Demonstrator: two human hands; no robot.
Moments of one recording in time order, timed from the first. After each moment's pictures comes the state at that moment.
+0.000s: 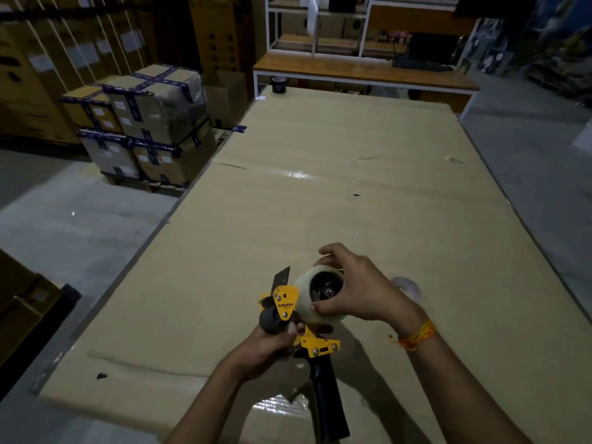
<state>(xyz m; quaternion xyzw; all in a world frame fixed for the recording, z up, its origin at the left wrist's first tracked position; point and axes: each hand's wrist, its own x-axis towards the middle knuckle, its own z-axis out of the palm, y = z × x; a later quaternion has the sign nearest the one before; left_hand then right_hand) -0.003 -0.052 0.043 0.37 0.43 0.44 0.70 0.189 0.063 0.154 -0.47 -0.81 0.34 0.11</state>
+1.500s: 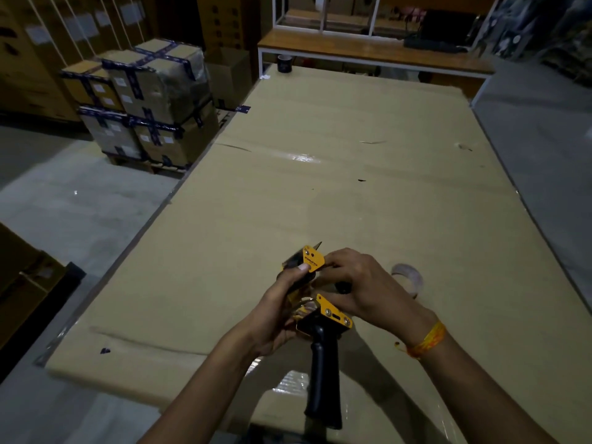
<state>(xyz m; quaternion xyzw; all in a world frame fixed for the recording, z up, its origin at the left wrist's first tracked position) 0.020 -0.041 0.106 0.23 0.49 0.44 0.71 0.205 0.055 0.125 -0.25 -0.93 0.18 0.20</state>
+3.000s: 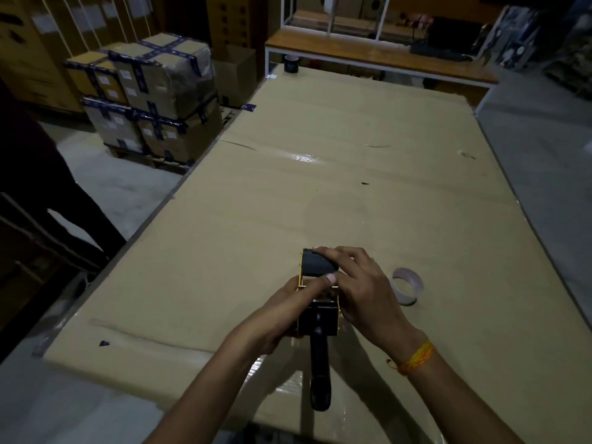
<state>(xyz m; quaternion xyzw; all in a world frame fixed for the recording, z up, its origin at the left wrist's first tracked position) 0.030 -0.043 0.124 0.32 0.59 0.39 0.63 0.195 0.035 0.106 -0.29 -0.92 -0.02 0.26</state>
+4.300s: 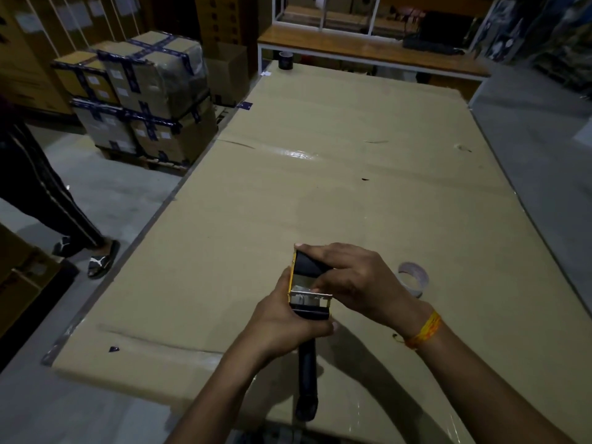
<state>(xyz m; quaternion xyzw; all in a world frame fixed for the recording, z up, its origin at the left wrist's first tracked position) -0.004 -0.071 0.109 0.44 0.64 0.37 0.51 0.166 0.046 0.139 -0.13 -0.95 0.06 0.26</state>
